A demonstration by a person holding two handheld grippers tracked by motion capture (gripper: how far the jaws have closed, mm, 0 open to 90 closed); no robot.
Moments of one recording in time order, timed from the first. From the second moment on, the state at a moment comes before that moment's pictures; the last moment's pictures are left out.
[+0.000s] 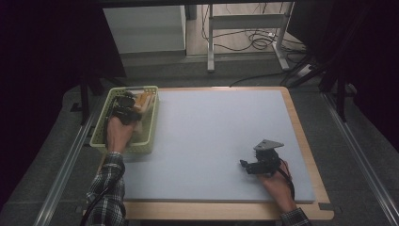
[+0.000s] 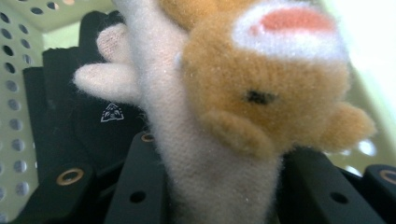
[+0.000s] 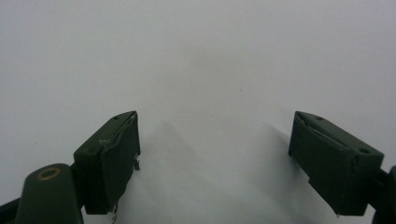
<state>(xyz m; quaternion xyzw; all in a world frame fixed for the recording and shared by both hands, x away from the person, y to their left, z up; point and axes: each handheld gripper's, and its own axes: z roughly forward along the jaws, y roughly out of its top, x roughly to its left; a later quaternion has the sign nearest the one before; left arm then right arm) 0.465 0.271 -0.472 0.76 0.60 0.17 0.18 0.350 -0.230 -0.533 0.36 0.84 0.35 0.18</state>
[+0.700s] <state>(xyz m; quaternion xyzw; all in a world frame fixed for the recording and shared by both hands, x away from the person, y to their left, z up) 0.480 0.274 -0.477 0.76 0.61 0.13 0.18 0.350 -0.230 -0.533 0.36 0.84 0.35 0.18</state>
